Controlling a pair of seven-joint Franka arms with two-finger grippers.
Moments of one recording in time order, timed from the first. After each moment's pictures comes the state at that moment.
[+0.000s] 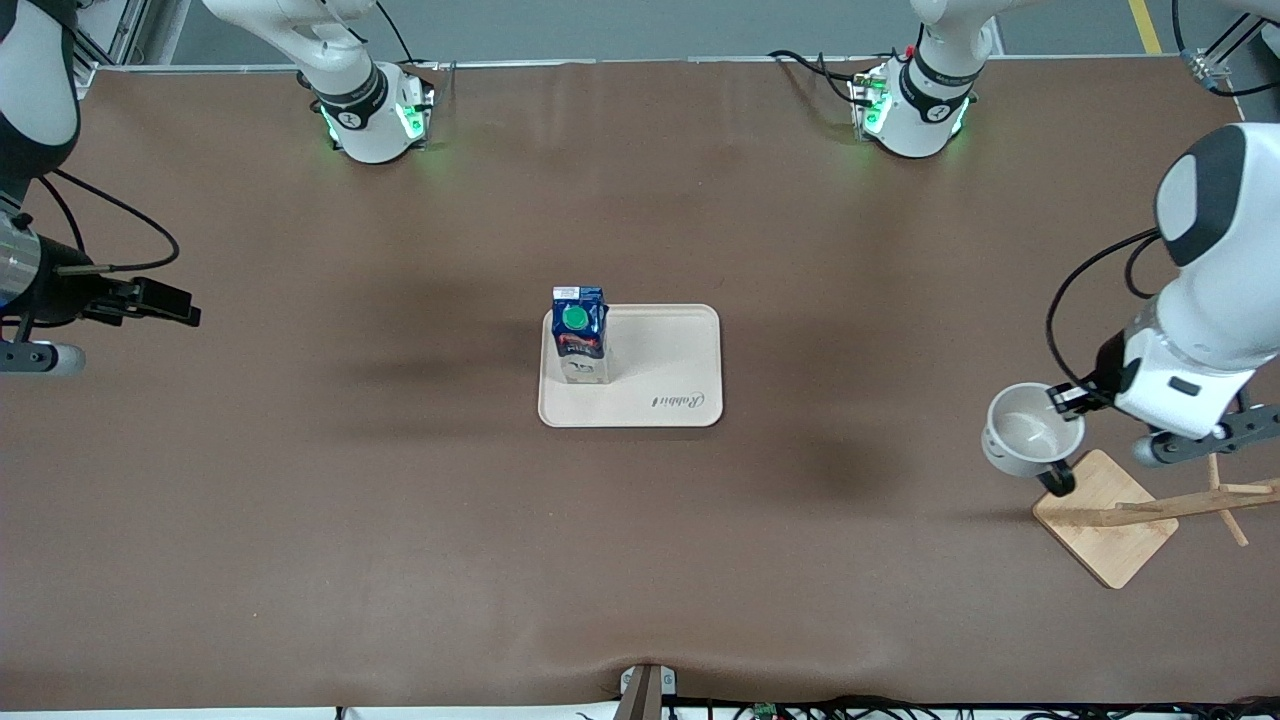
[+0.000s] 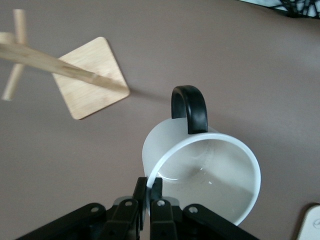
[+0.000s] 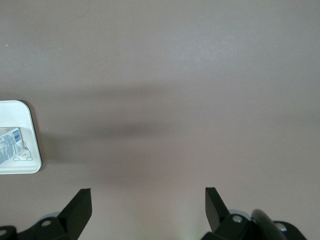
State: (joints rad) left arm 0.33 0.29 -0.47 -1.51 0.24 1.84 -0.44; right arm 0.04 0.15 -0.09 -1.55 0.05 1.57 -0.03
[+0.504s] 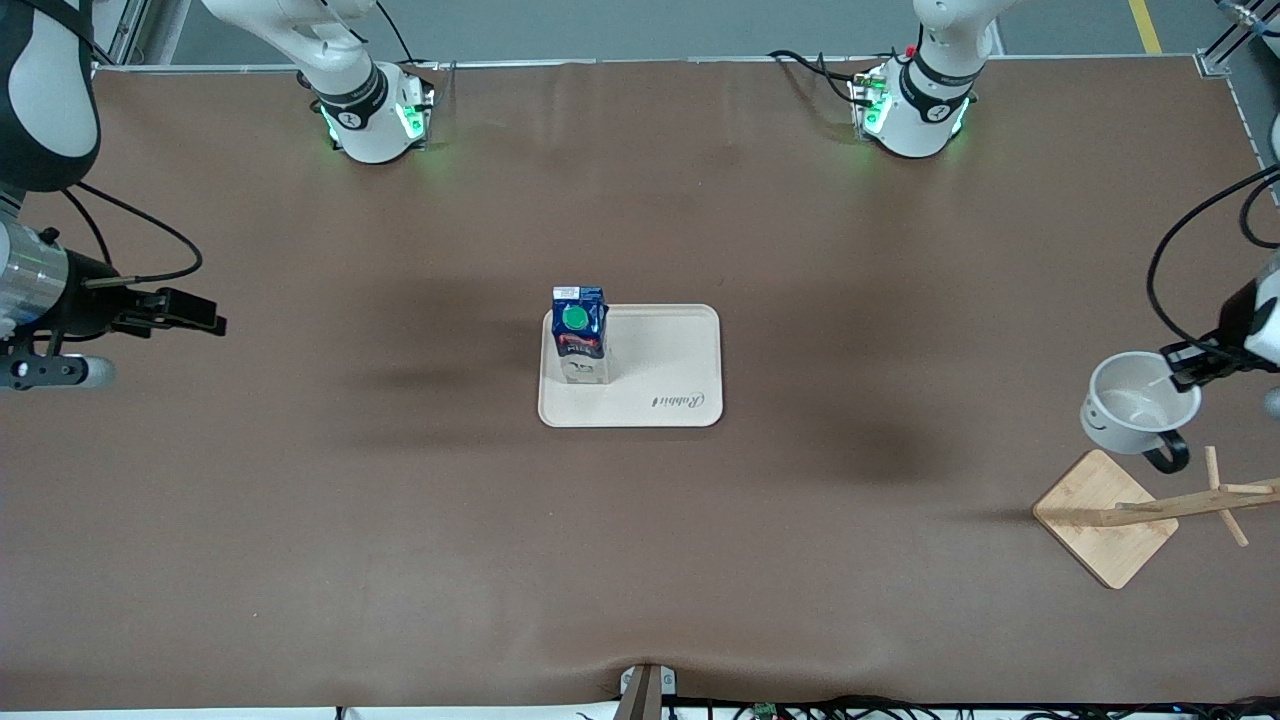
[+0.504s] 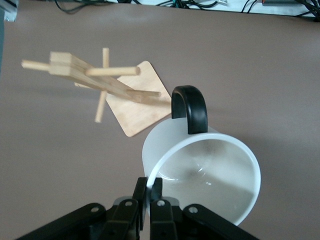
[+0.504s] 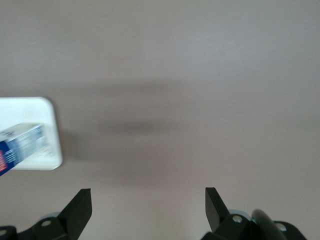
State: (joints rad) left arm 0.48 0.19 -0.47 -1.57 0.24 1.88 -0.15; right arm 0.06 0.18 -0.08 -1.53 0.16 1.54 -0.03
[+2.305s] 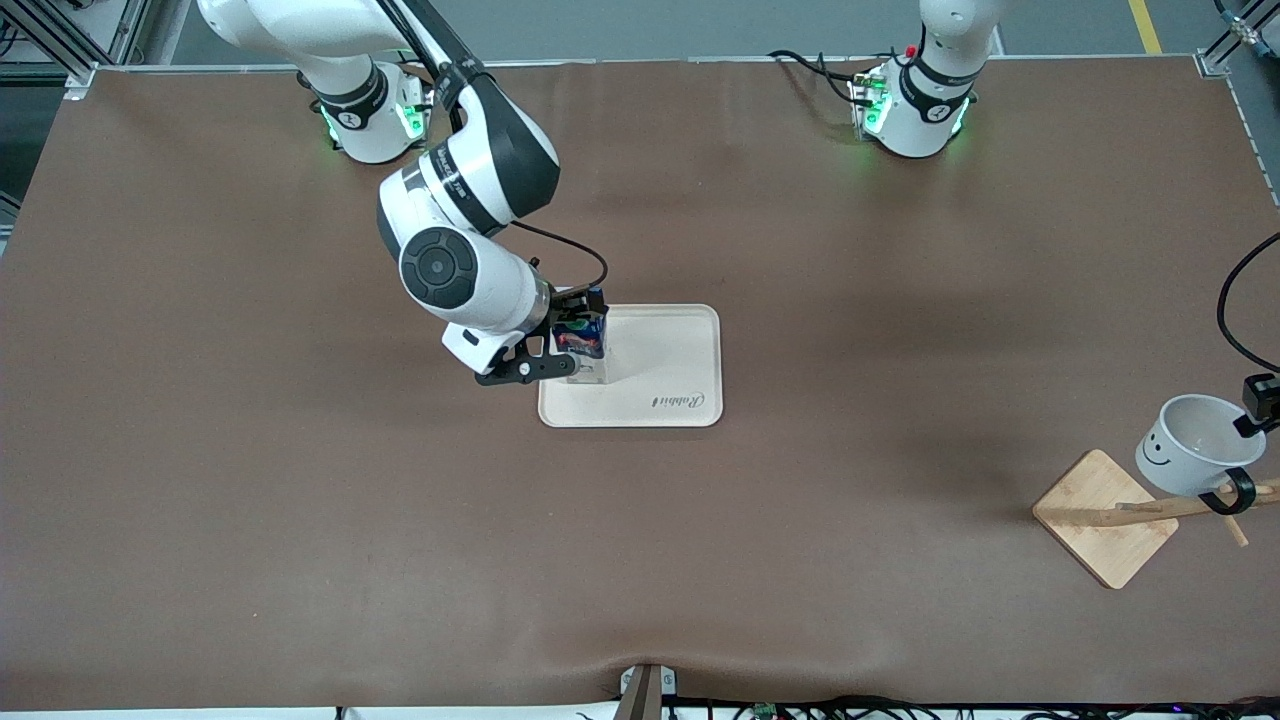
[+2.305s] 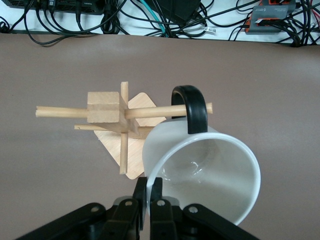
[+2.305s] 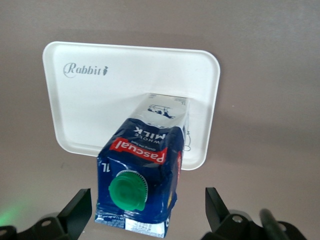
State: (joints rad) left arm 0.67 0.27 -0.46 -1.64 0.01 2.15 0.21; right arm 0.64 0.46 -0.08 -1.54 0.31 1.83 0.39
